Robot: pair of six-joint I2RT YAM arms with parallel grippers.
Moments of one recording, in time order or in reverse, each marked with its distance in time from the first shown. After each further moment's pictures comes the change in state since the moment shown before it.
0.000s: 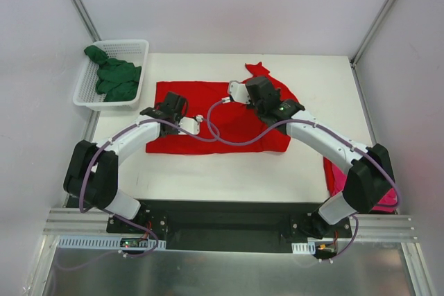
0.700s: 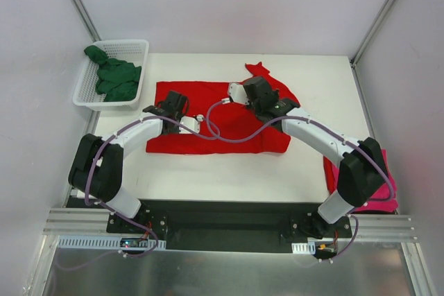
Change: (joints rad) left arm 0.013 0.064 0.022 0.027 0.002 0.024; right arm -0.017 0.062 0.006 0.002 0.006 0.000
